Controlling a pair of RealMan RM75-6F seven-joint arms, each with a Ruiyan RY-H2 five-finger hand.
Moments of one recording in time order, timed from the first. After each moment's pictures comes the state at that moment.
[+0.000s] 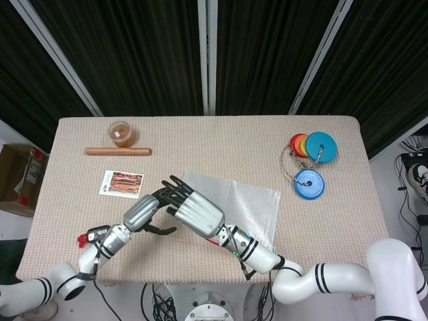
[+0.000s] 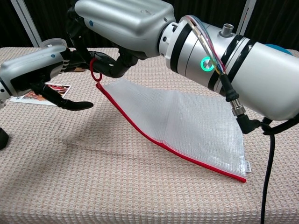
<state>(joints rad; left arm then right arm) -0.62 -1.58 -0.04 -1.24 1.78 1.20 -0.72 0.95 -1.70 0.22 -1.65 -1.43 1.04 -0.58</state>
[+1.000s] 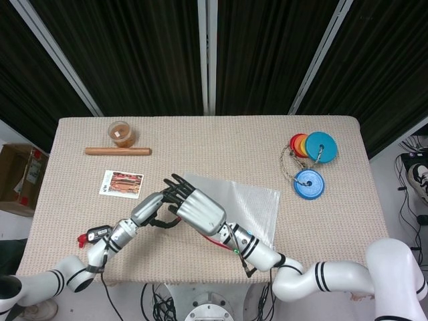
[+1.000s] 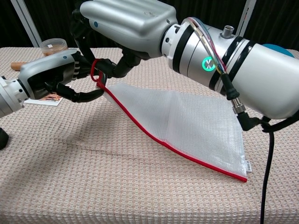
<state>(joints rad) -0.69 -1.66 0.01 -1.11 1.71 1.22 -0.99 0.95 -1.70 0.21 -1.62 -1.44 1.04 -0.53</state>
